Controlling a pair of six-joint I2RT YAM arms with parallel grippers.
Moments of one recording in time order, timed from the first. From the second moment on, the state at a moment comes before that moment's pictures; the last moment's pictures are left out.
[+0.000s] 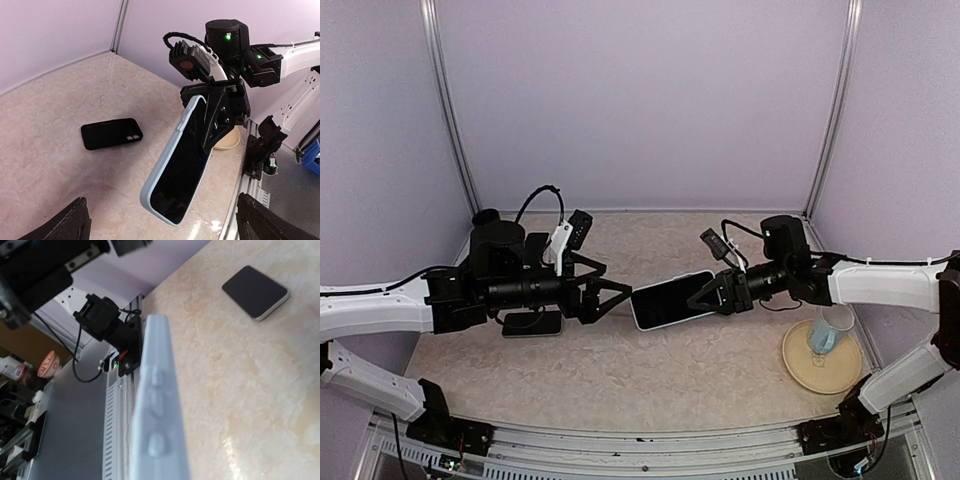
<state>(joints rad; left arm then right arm) -0.95 1.18 0.80 0.13 0.19 -0.28 0.61 1.40 0.79 0.12 -1.03 0.29</state>
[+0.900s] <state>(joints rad) -1.06 1.18 0.65 0.22 -0.13 -0.21 0.65 1.39 0.82 0.14 -0.97 0.36</state>
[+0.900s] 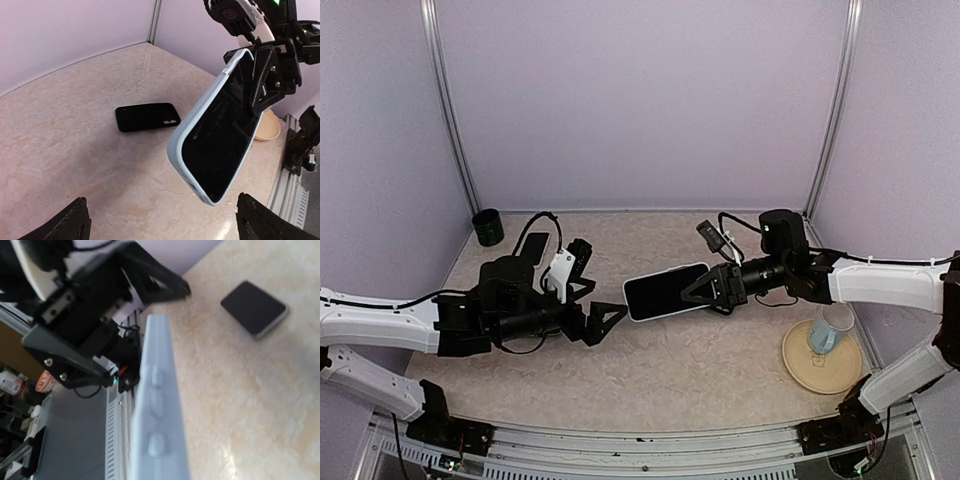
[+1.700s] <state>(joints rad) -0.98 1.33 0.61 0.63 0.35 -0.53 0.66 1.37 0.77 0.39 -0.94 0.40</state>
